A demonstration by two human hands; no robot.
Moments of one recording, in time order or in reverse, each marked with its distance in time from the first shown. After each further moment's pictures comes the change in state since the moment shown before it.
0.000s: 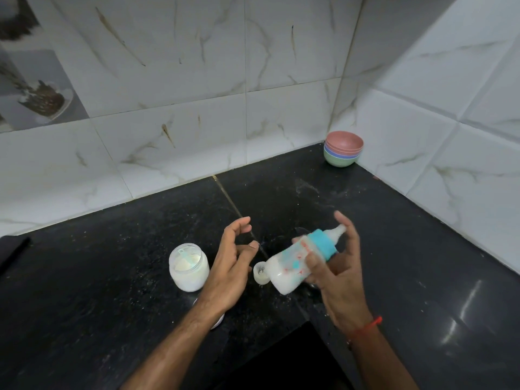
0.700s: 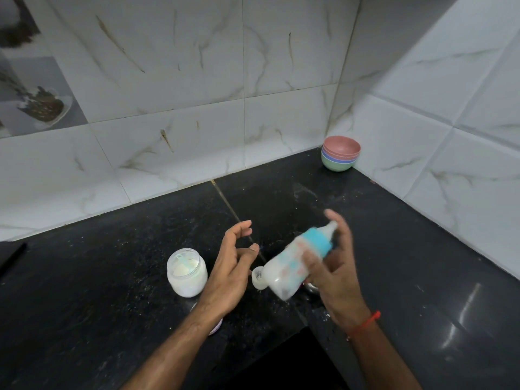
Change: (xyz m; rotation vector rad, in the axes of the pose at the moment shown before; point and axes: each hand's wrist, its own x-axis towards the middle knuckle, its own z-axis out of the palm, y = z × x) left_hand 0.005 0.002 0.003 -0.001 -0.017 0.004; right_hand 0.010 -0.008 0.000 -0.074 -0.103 -0.019
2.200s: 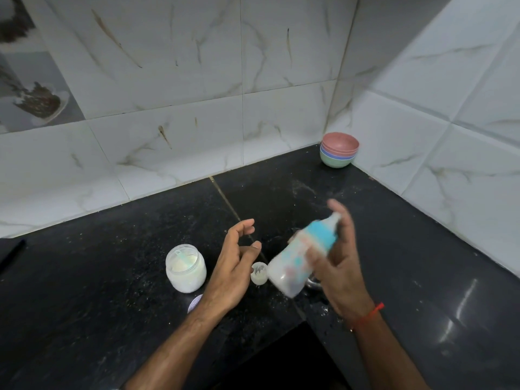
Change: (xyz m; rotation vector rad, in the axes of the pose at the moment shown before) left_hand -0.003 0.002 0.007 0.009 -0.018 0.003; right_hand 0.002 -0.004 -0.010 0.026 -0.096 -0.066
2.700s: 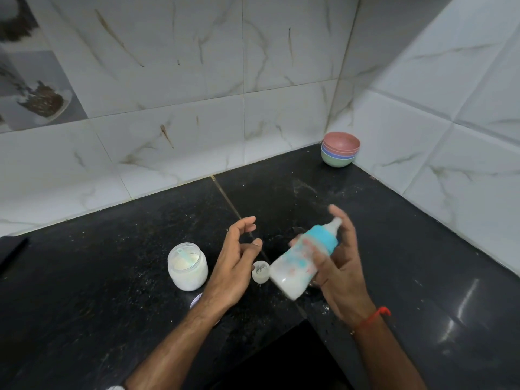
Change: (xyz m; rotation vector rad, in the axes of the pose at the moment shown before) left_hand 0.000 -0.001 -0.005 0.014 0.000 -0.003; right_hand -0.008 0.005 0.001 0.076 0.050 0.098
